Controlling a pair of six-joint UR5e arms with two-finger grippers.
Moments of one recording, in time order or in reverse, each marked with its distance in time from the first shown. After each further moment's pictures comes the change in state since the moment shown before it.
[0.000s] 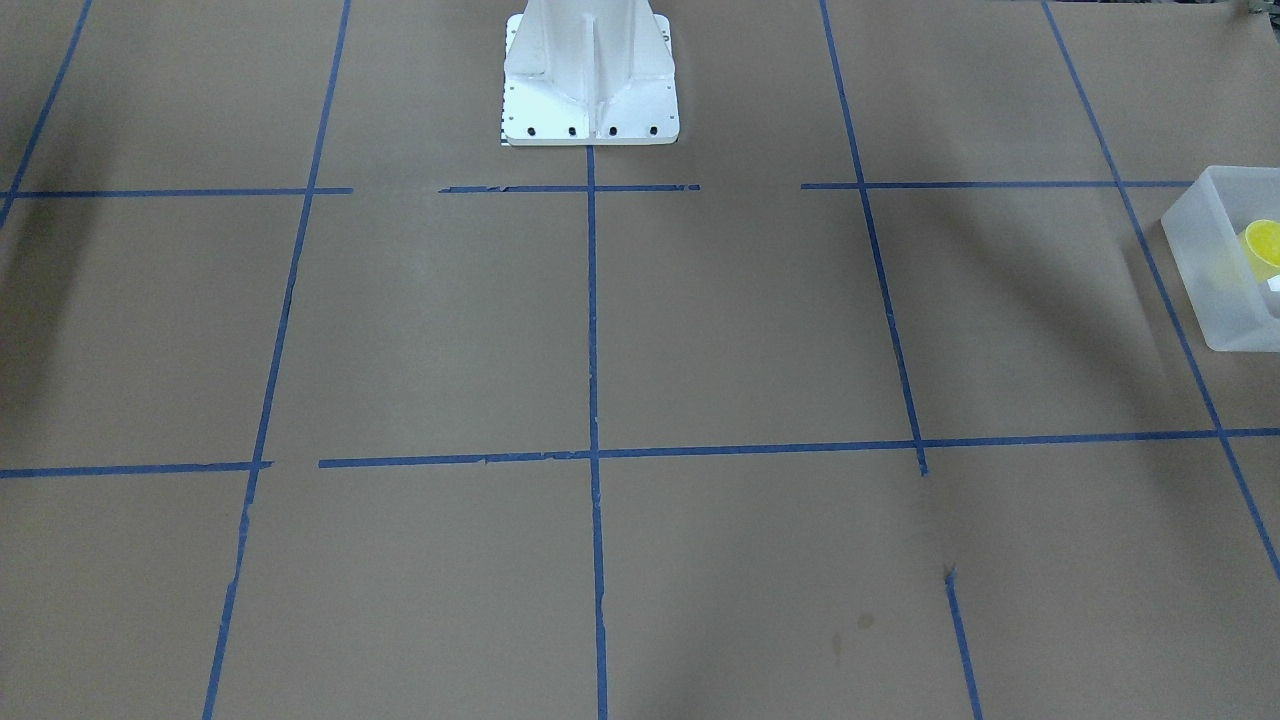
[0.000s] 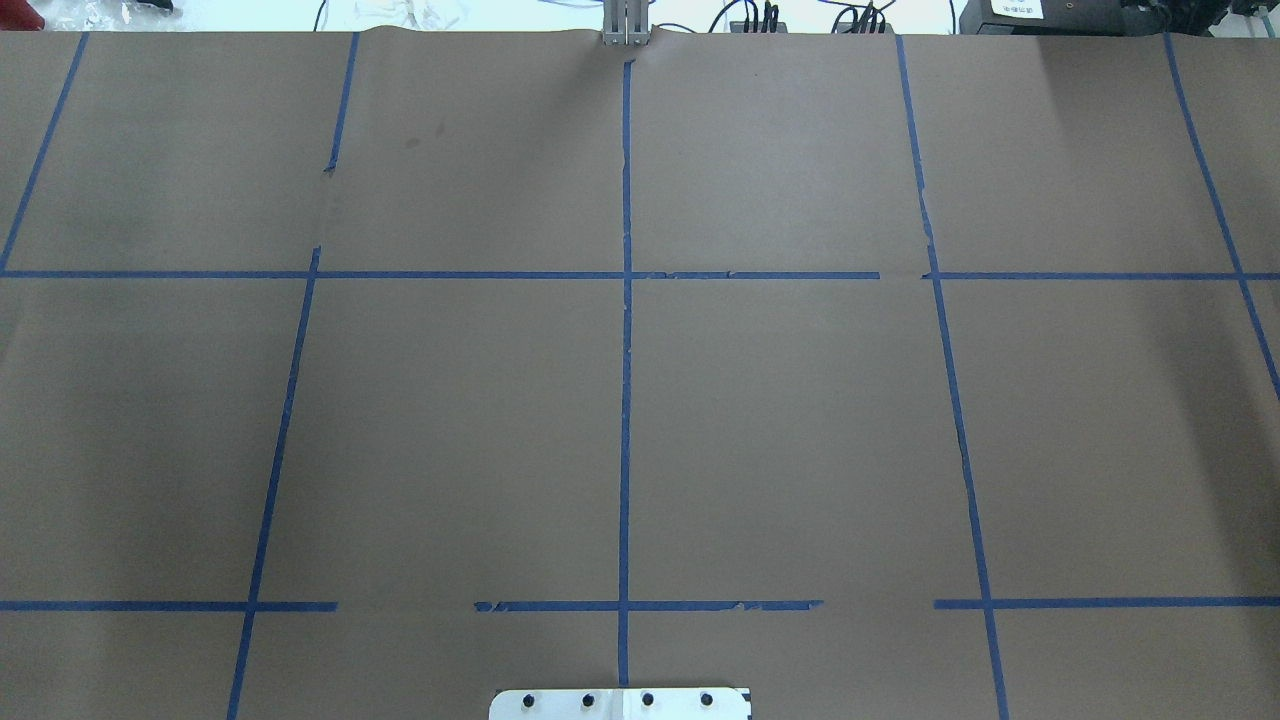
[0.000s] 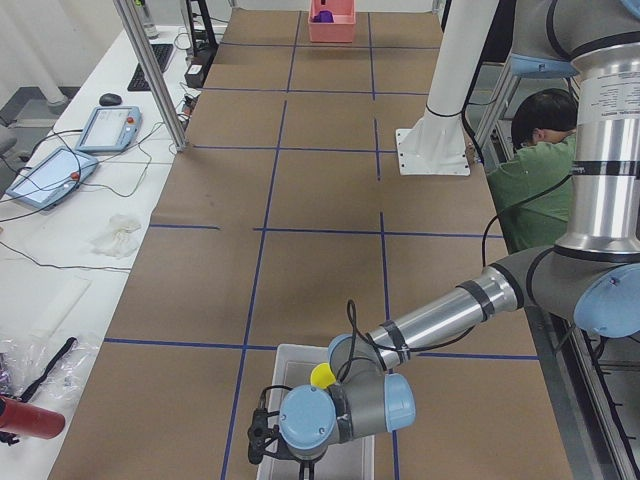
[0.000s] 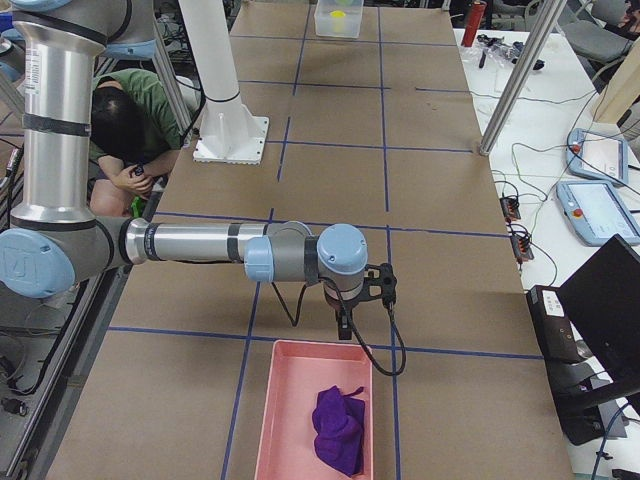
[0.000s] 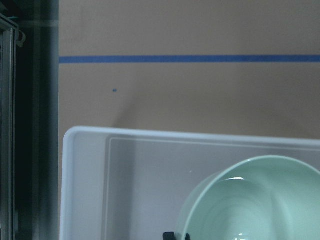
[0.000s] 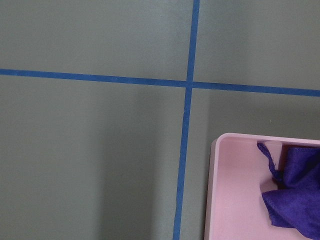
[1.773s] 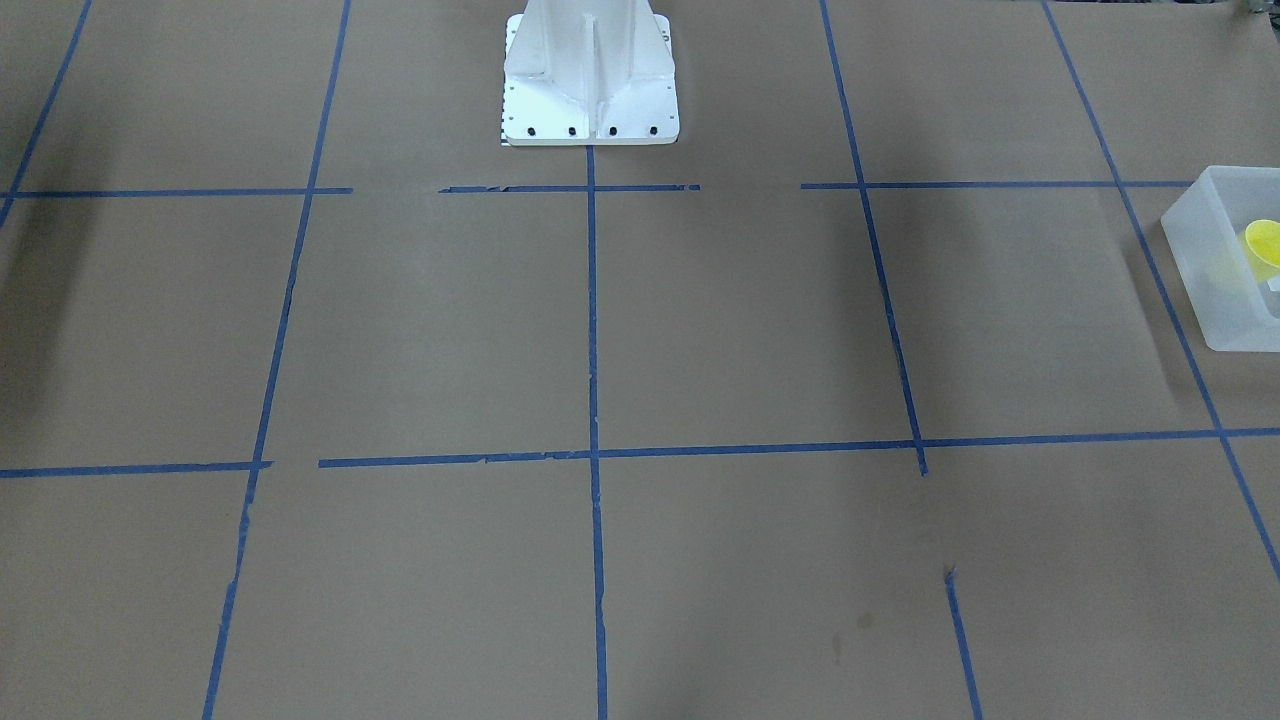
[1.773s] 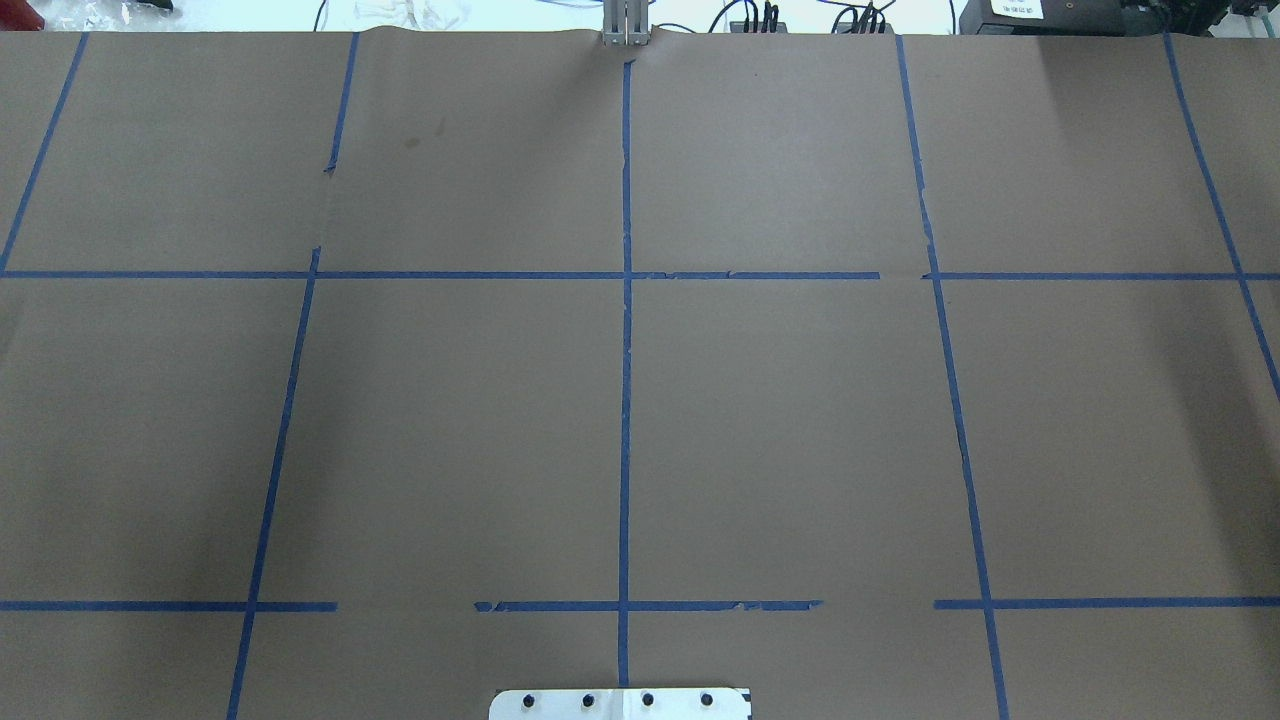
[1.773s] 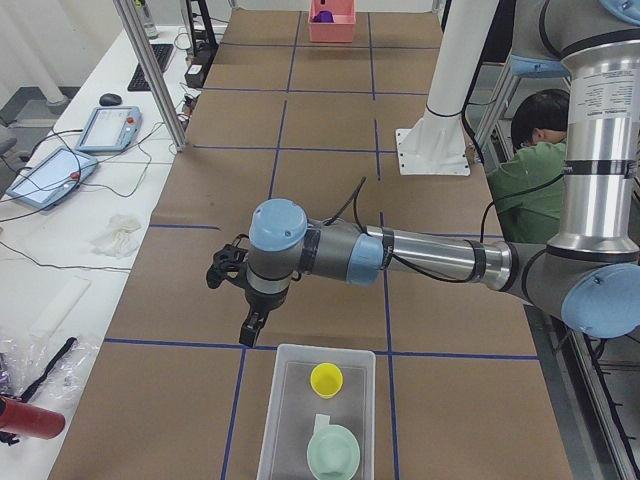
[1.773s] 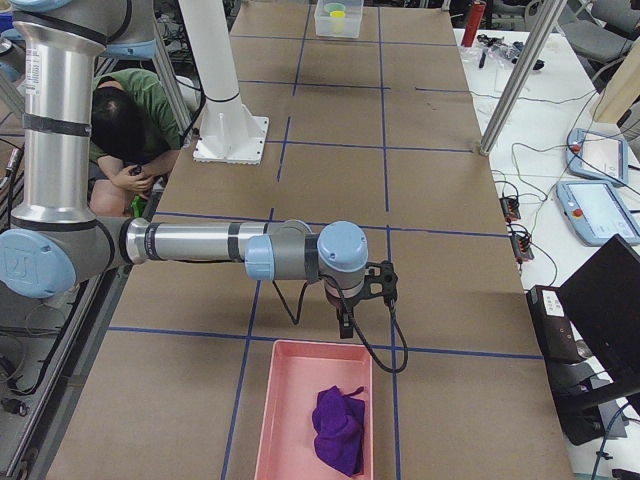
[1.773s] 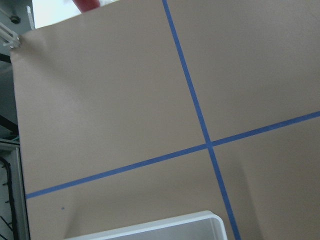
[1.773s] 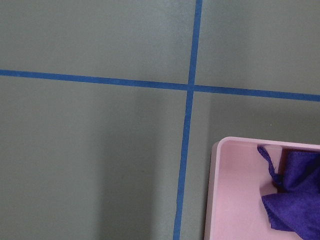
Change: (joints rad) left arm 0.167 -0.016 -0.588 0.301 0.022 -0.089; right arm 0.000 0.003 0.007 0.002 -0.002 -0.004
